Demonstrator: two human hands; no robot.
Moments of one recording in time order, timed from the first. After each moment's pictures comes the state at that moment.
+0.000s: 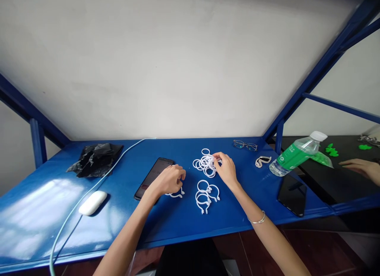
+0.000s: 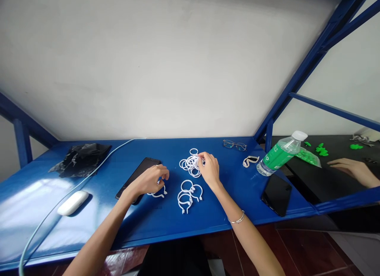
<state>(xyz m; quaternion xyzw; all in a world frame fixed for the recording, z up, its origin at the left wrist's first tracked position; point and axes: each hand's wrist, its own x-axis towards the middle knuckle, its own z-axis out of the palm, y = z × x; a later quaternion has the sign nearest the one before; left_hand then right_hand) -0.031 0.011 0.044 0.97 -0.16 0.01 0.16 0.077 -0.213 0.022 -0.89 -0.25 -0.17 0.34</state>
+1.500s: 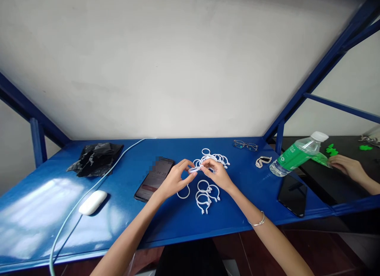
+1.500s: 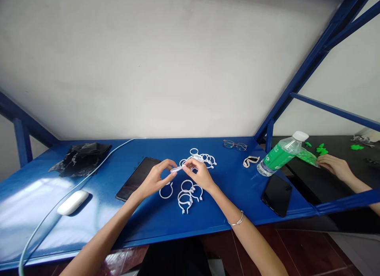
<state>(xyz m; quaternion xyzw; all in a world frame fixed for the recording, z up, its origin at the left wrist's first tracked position) -0.031 -0.014 0.043 0.88 -0.15 0.17 0.43 0.055 -0.197 0.026 -0.73 -0.38 0.05 0.56</state>
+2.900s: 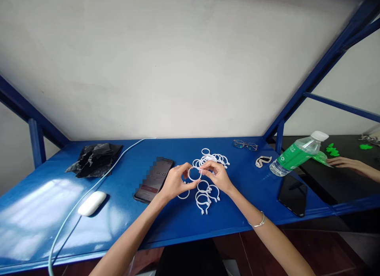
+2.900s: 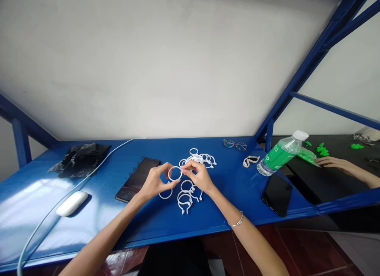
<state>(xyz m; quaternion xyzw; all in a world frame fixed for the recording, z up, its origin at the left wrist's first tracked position) -0.034 -0.021 0.035 0.90 -0.11 0.20 0.37 0.049 -0.197 0.028 -0.69 -0.38 0.06 0.62</state>
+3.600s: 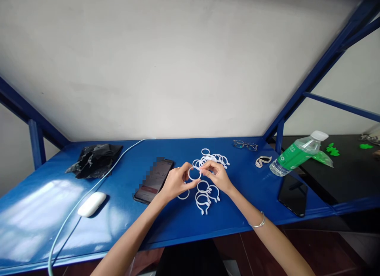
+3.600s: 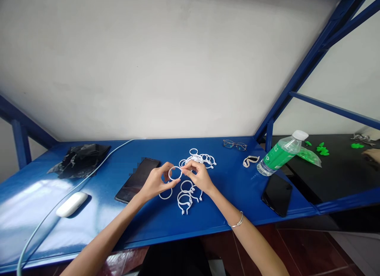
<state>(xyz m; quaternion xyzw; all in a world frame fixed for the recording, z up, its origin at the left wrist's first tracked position) -0.033 -0.019 0.034 0.92 -0.09 0.16 0.35 0.049 -0.195 0.026 -0.70 -0.37 0.05 0.61</state>
